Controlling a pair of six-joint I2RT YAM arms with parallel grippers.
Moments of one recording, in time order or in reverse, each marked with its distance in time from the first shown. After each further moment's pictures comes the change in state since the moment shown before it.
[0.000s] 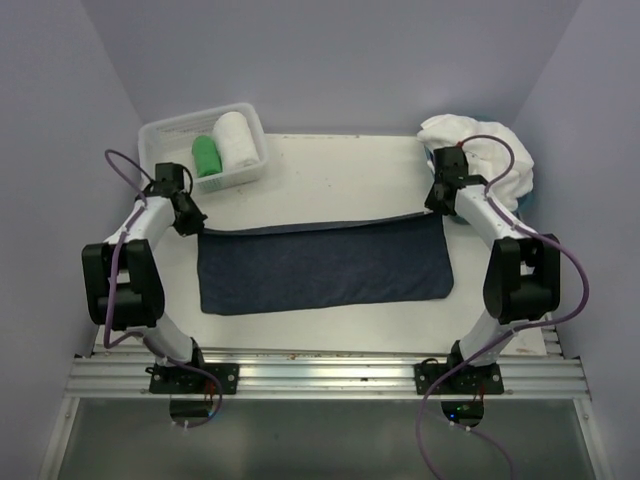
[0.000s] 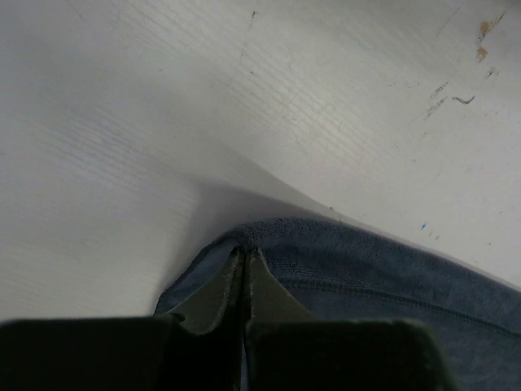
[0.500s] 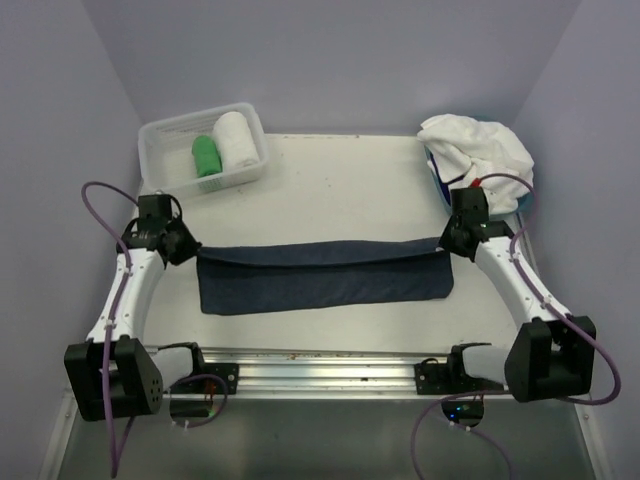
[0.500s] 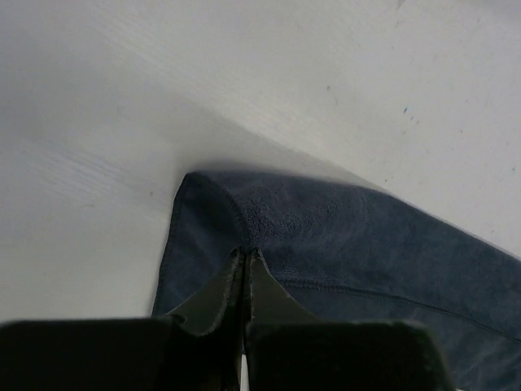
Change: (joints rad) left arm 0.004 -0.473 -0.230 -0.107 0.049 0.009; right arm -0.003 -0.414 -0.336 -0.090 -0.021 0.004
